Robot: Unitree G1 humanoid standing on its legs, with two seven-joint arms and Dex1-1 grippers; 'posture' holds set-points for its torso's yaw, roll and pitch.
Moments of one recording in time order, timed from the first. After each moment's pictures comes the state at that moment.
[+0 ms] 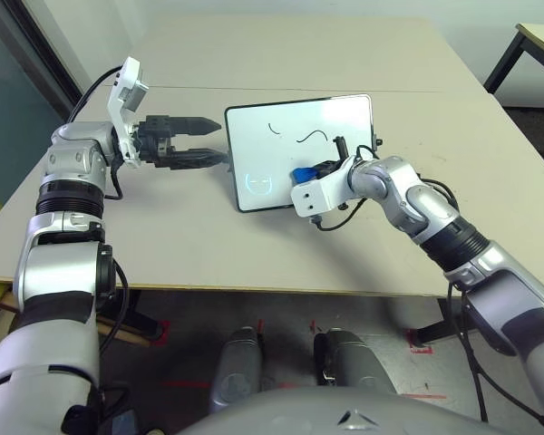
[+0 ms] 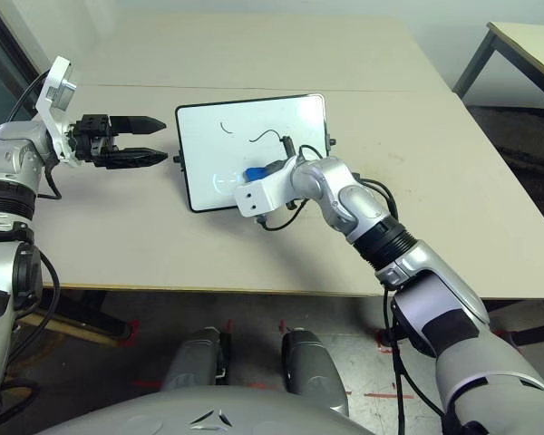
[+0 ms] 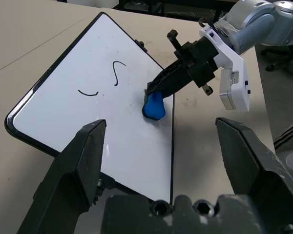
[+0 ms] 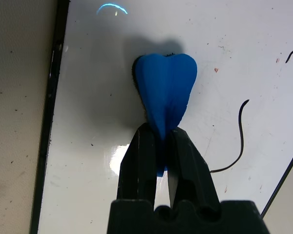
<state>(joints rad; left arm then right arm) -0.98 0.68 0.02 0.88 -0.29 0.19 -1.61 -0.79 -0.43 0.58 0.25 -0.81 0.06 0.78</state>
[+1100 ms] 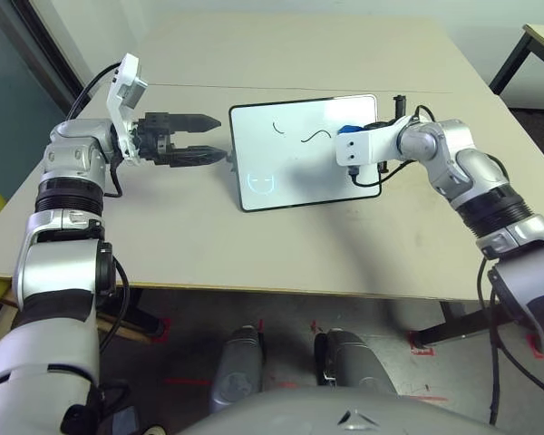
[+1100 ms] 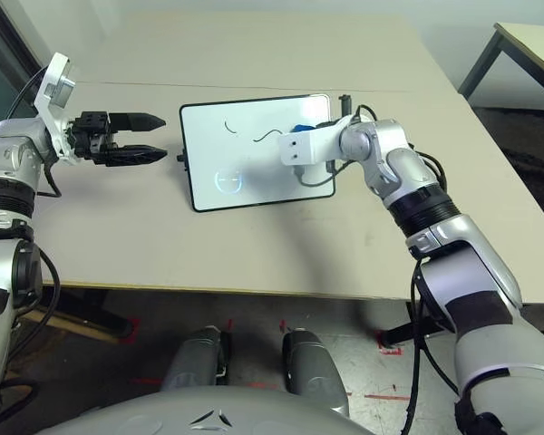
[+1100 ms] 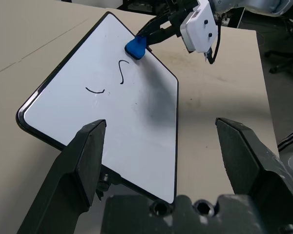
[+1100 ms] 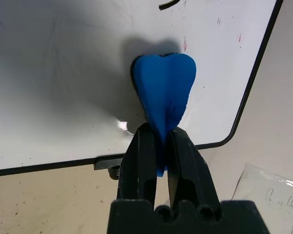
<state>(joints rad) -0.99 0.68 0.02 0.91 -0.29 0.18 -1.61 -0.90 -0.55 0.46 0.45 -0.73 0.10 0.70</state>
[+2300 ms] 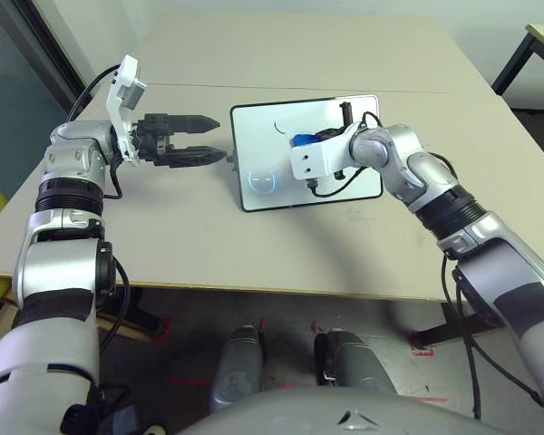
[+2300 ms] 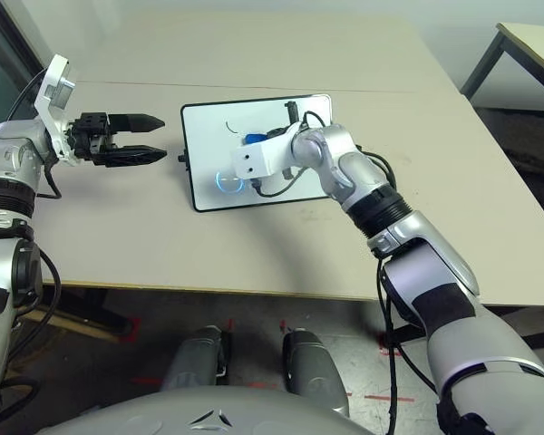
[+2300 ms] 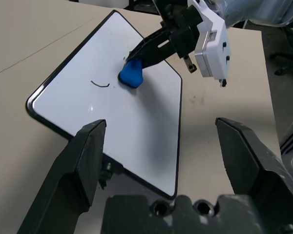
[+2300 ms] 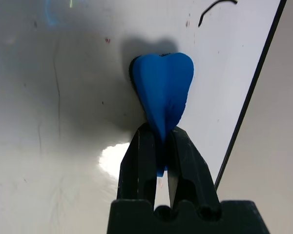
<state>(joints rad) -1.00 0.68 0.02 0.92 -0.29 0.16 -1.61 -0.95 -0.43 0.54 0.44 -0.75 0.05 0.69</state>
